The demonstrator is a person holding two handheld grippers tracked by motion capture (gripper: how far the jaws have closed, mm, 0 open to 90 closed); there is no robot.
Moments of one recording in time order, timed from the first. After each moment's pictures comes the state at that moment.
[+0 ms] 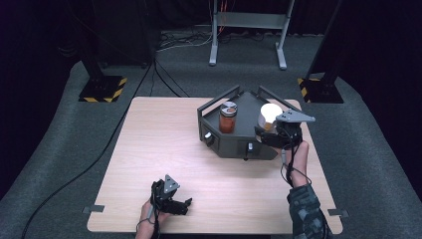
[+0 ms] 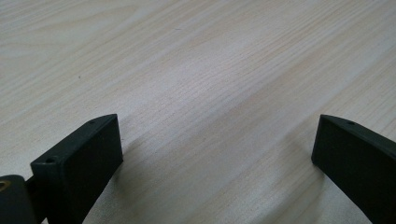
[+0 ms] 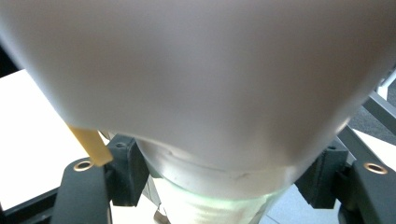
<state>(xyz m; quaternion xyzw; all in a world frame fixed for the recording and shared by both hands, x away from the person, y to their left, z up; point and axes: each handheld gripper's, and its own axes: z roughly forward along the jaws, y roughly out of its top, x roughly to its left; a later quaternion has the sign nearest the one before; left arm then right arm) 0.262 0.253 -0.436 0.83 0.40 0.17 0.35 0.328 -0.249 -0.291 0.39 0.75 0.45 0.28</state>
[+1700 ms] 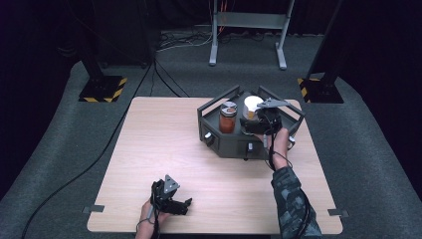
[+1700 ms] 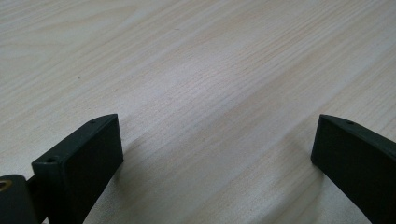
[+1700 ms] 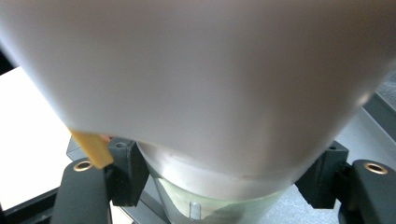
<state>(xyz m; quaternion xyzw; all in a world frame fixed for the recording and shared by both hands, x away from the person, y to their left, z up) 0.261 0.253 -0.436 0.83 0.40 0.17 0.35 0.400 -0.215 -0.302 0.42 0.76 0.44 0.24</state>
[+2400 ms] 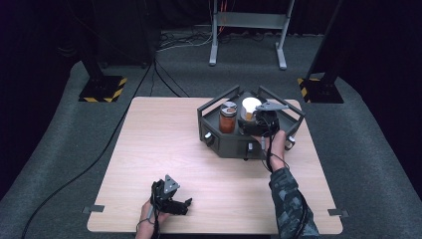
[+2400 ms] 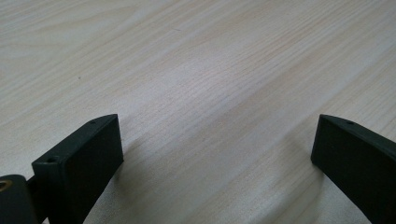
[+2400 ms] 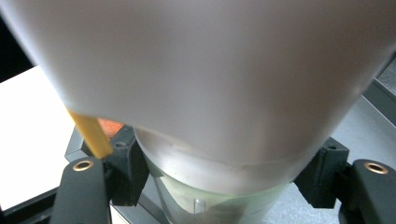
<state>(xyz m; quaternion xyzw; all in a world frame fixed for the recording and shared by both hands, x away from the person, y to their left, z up) 0.261 0.253 -0.436 0.83 0.40 0.17 0.35 0.399 -0.216 -0.318 0.41 0.75 0.46 0.24</state>
